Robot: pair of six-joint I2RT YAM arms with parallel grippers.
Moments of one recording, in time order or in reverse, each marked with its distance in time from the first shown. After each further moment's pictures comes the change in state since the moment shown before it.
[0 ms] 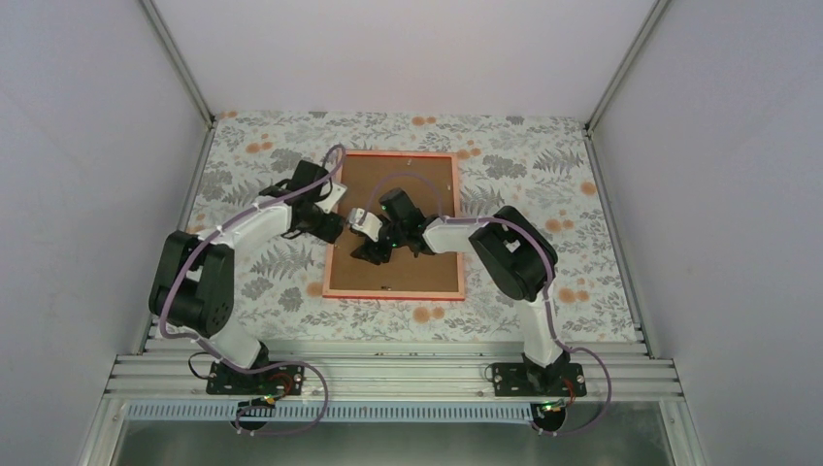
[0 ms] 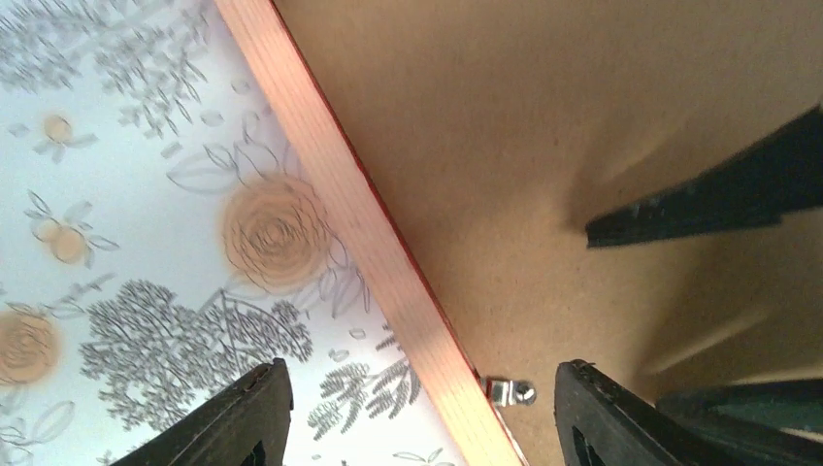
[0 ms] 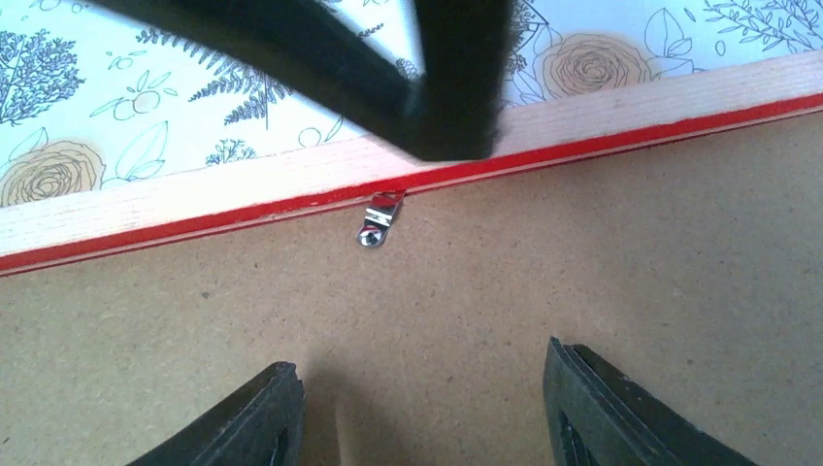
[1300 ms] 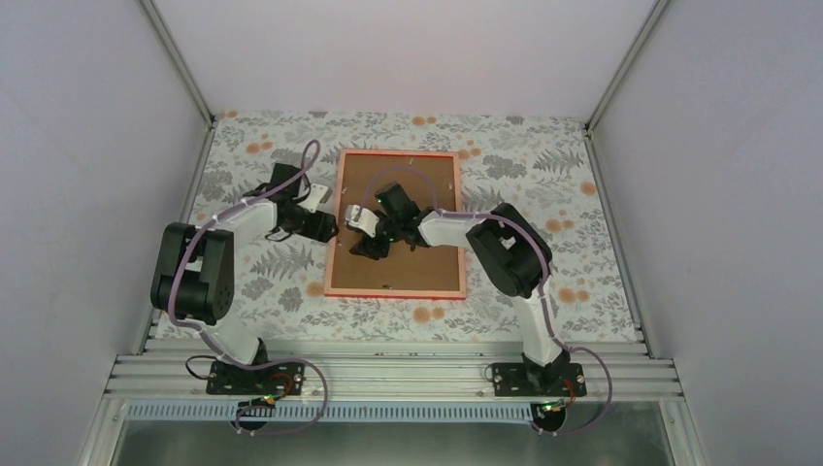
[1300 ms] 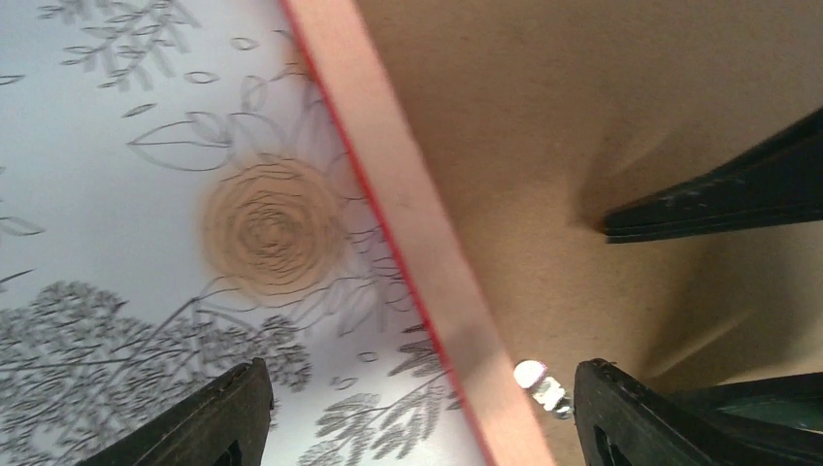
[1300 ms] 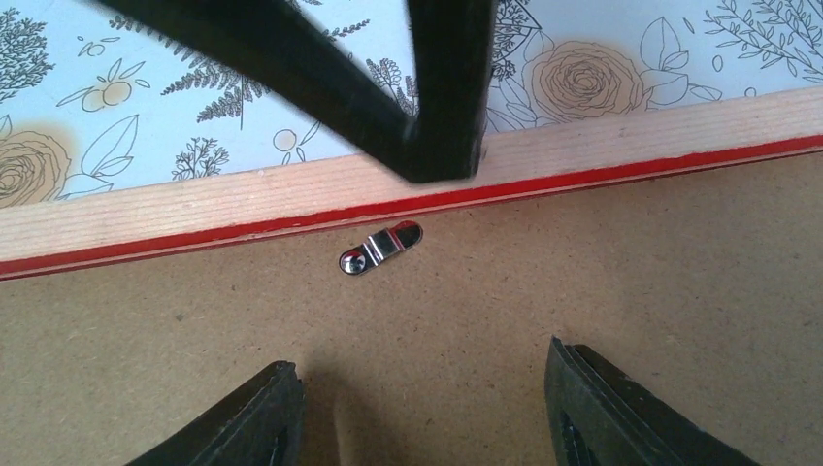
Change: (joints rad) left arm 0.175 0.046 -0.055 0.119 0.257 -0.015; right arm -0.003 0.042 0.103 -0.123 -0.003 -0.071
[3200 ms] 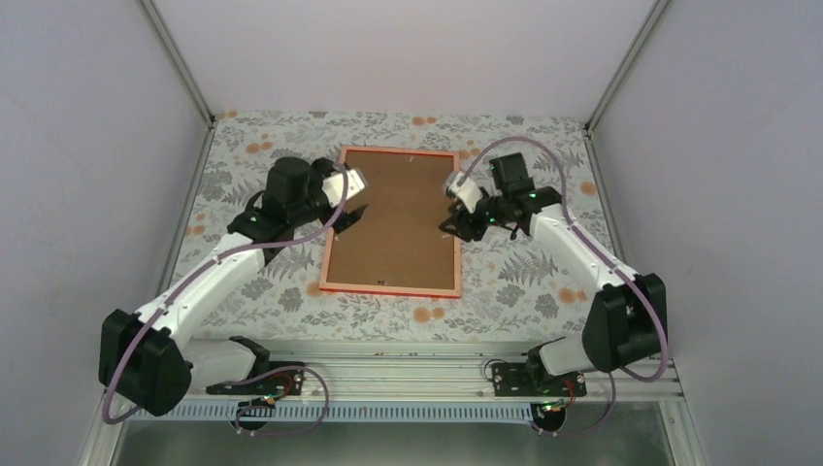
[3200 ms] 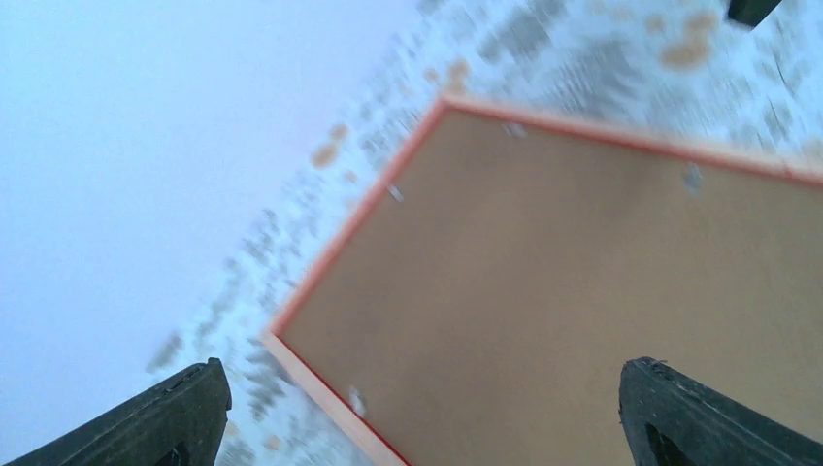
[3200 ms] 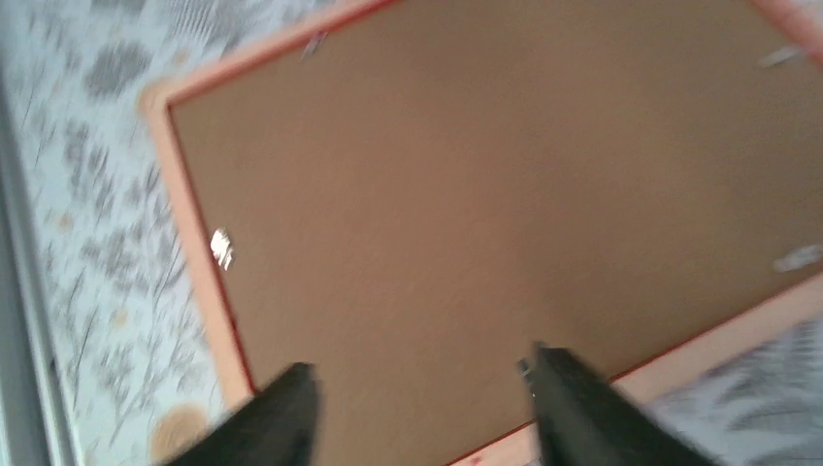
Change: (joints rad) left arm -0.288 -0.445 -0.081 0.233 -0.094 0.513; right arm -0.412 -0.698 -0.252 -0.650 -0.106 -0.086
